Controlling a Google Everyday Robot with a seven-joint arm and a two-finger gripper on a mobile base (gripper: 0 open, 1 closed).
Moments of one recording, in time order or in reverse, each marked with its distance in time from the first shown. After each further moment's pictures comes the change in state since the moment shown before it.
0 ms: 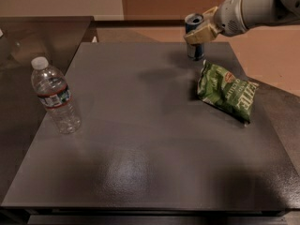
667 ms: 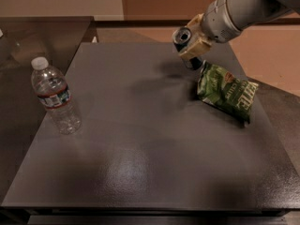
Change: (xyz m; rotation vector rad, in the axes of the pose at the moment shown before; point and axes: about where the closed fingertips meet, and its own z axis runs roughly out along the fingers) arm -0.010 0.069 0.002 -0.157 0.148 -0.334
